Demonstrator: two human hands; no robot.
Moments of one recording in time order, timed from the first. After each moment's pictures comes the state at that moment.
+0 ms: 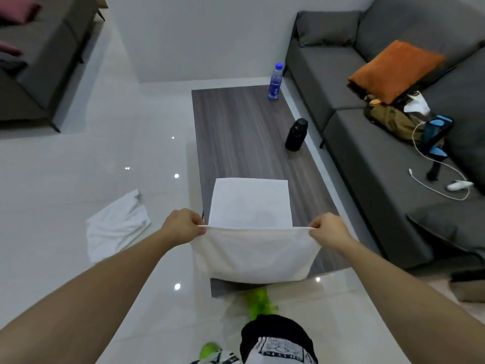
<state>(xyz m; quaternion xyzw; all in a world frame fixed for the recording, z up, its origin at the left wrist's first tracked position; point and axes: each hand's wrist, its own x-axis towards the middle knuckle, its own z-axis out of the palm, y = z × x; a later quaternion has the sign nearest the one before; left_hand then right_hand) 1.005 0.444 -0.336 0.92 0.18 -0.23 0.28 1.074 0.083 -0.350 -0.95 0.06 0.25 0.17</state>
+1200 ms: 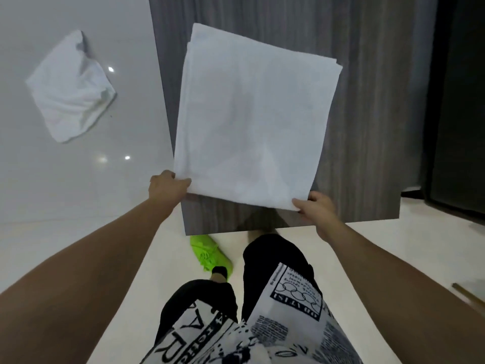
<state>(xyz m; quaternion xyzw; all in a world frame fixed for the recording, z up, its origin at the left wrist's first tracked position) 1.063 0.405 -0.609 0.72 0.51 -0.36 0.30 1.114 0.065 -0.621 -0.71 0.38 0.45 0.38</state>
